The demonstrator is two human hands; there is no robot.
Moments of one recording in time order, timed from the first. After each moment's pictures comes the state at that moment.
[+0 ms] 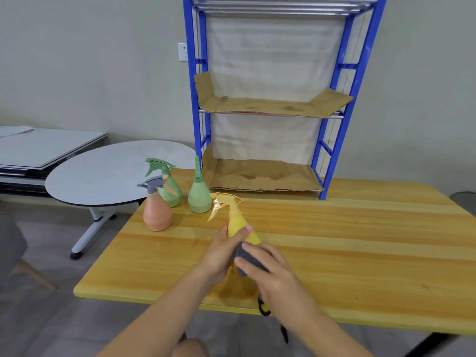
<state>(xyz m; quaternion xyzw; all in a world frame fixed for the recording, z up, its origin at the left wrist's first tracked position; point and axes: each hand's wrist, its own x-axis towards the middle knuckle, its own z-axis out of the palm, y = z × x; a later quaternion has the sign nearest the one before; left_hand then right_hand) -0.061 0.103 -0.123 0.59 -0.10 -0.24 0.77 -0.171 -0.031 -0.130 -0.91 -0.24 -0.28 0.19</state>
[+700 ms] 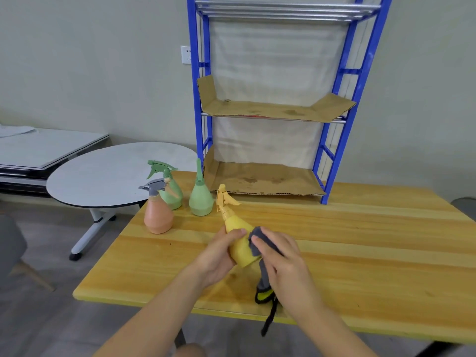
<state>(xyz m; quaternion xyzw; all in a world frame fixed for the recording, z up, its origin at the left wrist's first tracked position) -0.055 0.113 -0.112 0.47 -0.09 -0.30 0.82 -0.156 -0.041 -0.112 -0.90 -0.13 -0.35 0.24</state>
